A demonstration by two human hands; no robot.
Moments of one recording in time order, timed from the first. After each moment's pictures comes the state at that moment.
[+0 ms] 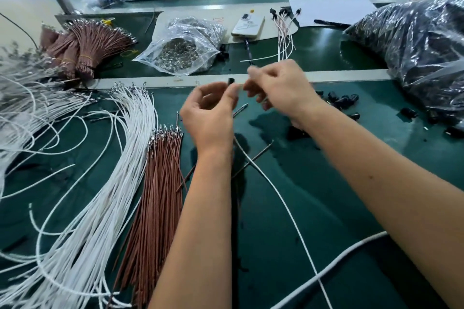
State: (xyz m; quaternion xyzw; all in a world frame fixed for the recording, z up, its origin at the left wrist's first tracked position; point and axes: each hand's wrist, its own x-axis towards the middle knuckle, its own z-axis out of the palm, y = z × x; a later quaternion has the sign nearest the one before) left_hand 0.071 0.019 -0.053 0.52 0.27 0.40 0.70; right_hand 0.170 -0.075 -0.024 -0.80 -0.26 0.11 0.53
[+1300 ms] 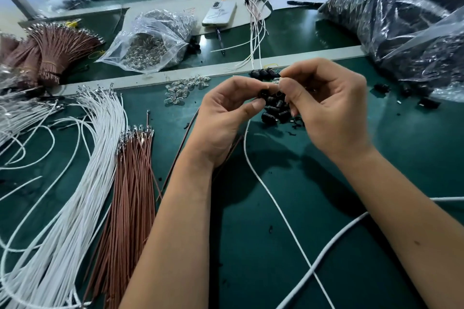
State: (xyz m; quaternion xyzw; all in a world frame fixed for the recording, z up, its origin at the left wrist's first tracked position) left_hand 0.075 -0.013 -0.065 0.58 -0.10 0.13 0.80; right_hand 0.130 -0.181 -0.049 -0.70 -0.32 -0.16 0.62
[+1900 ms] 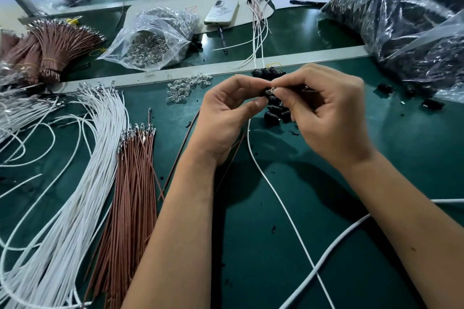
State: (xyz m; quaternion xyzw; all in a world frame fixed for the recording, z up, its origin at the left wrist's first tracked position) left_hand 0.077 -0.011 -0.066 0.61 -0.07 0.14 0.78; right_hand 0.125 -0.180 -0.046 -0.74 -0.39 -0.23 0.49
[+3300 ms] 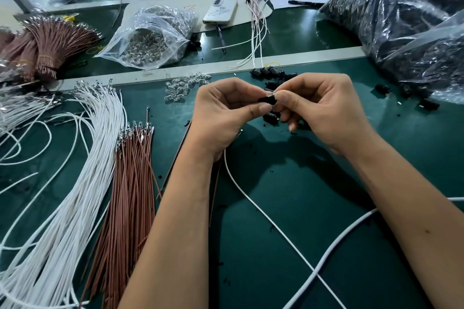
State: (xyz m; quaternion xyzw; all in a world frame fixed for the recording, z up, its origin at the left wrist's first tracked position) left_hand 0.070 -0.010 -0.056 0.65 -0.01 0.16 0.74; right_hand 0.143 -0.186 -0.058 -0.68 -0.31 0.06 0.66
